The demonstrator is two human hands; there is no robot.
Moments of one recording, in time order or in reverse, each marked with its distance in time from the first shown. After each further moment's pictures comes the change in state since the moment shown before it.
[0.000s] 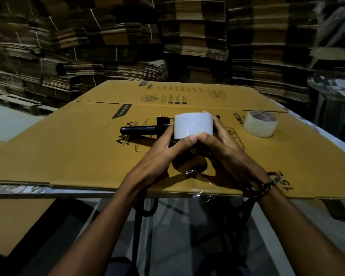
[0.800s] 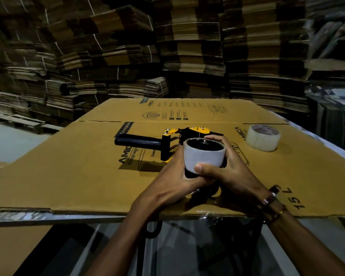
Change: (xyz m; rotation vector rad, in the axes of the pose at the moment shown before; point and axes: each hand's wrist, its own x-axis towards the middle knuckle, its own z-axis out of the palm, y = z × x) left_hand 0.007 -0.006 0.010 0.410 -0.013 0.141; right_hand -0.006 0.004 0.003 -0.010 0.116 -0.064
